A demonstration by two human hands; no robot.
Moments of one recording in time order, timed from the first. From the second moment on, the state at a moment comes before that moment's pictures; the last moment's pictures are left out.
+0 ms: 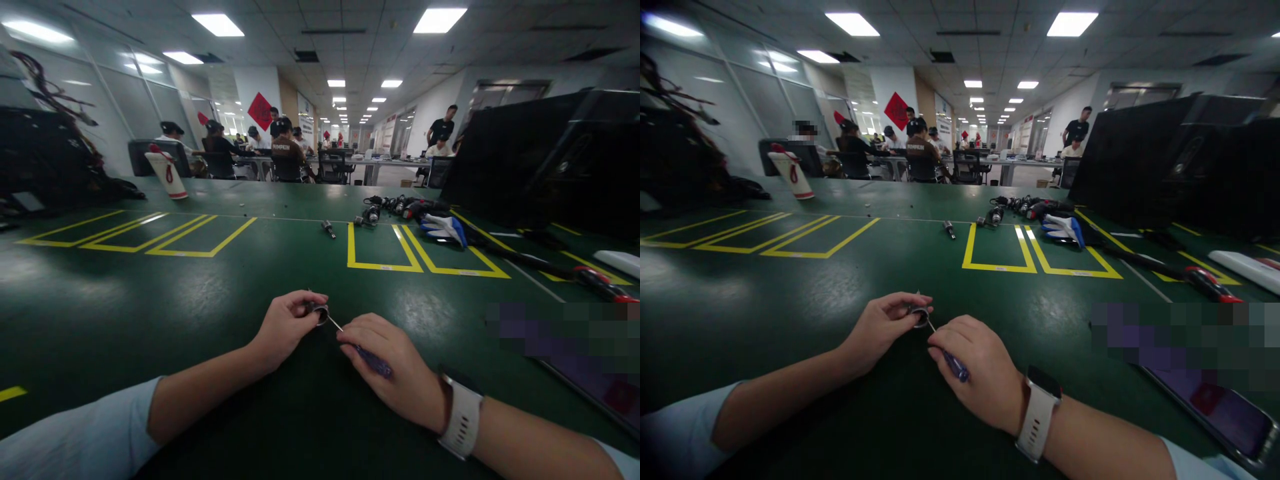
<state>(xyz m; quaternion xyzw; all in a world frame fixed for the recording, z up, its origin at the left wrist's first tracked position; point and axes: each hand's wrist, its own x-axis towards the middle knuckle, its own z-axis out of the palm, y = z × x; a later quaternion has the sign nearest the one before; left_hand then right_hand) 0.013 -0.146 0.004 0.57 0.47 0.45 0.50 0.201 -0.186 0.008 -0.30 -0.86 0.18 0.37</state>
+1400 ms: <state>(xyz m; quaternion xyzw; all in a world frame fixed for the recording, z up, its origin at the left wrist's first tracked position) 0.009 -0.142 -0.002 0.59 0.47 0.42 0.50 0.215 -0.173 0.005 -0.47 -0.61 0.38 0.51</state>
